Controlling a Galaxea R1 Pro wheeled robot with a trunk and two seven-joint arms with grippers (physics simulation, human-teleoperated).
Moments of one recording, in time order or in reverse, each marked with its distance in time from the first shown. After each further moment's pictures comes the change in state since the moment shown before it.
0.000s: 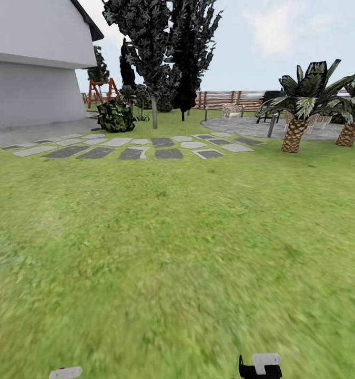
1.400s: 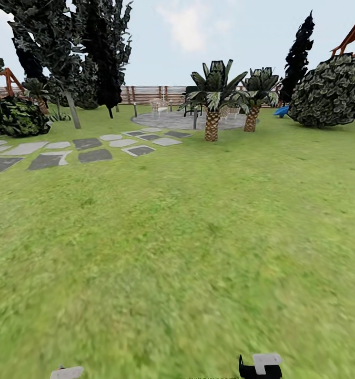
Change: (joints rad) left arm 0.000 -0.005 0.000 0.000 0.004 0.001 0.001; right arm 0.000 0.000 0.000 0.000 0.000 0.000 0.000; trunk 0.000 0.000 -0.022
